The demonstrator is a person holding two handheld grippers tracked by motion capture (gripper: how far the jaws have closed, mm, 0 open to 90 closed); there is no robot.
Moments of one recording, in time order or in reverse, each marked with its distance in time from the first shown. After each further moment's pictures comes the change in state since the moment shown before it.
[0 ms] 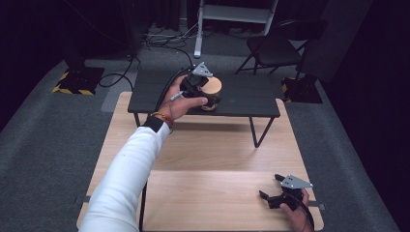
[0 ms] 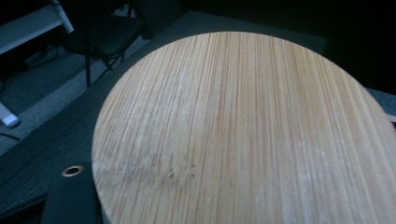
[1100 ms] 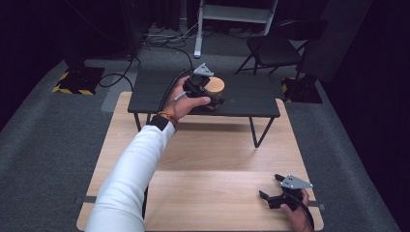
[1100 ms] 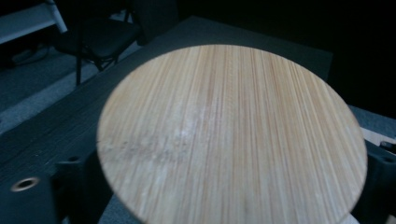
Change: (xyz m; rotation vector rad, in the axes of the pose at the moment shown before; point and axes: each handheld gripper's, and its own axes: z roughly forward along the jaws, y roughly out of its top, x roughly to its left) left arm 0.008 -0.018 0.015 -0.065 -0.026 -0.084; right arm 0.001 0.000 0.000 -0.003 -0.004 -0.006
